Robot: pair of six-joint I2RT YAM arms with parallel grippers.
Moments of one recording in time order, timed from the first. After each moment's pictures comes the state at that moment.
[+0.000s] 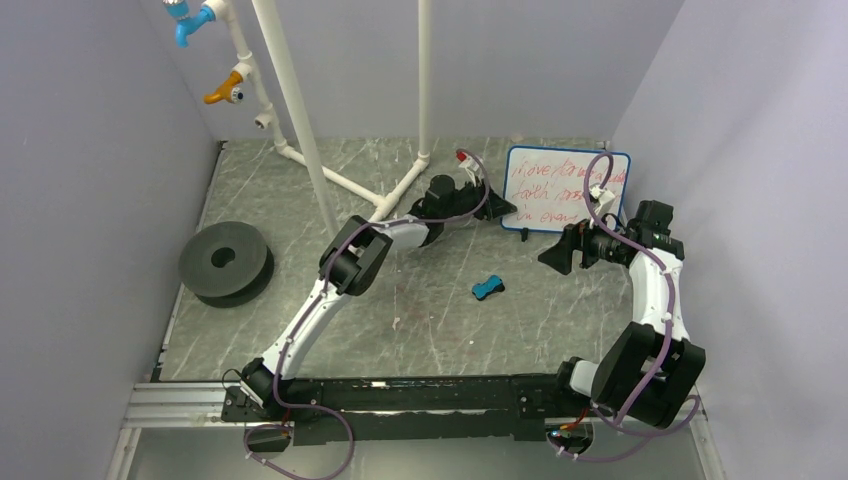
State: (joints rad) left arm -0.69 2.72 2.02 0.76 0.58 -0.80; right arm -0.43 1.23 0.93 -0.77 -1.00 -0.63
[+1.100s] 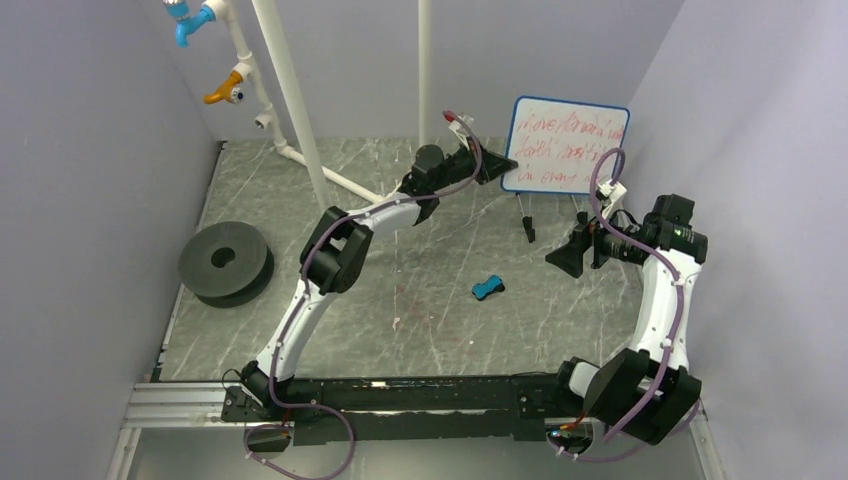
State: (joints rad) left arm -0.68 2.52 2.00 0.83 0.54 -0.80; right arm -0.47 1.16 1.09 -1.08 -1.06 -0.83
